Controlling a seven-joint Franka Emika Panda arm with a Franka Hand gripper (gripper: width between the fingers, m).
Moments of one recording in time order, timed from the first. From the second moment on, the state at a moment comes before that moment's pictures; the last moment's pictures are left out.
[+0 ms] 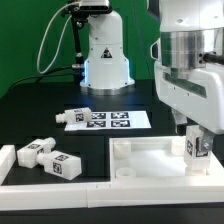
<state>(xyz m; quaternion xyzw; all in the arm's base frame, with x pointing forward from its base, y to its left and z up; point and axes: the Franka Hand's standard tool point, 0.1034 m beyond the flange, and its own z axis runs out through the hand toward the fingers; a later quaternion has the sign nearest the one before) 0.643 0.107 0.083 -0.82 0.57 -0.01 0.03</state>
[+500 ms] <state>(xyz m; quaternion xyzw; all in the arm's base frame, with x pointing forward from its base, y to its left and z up) 0.637 0.123 0.084 -0.95 0.32 -0.02 0.03</state>
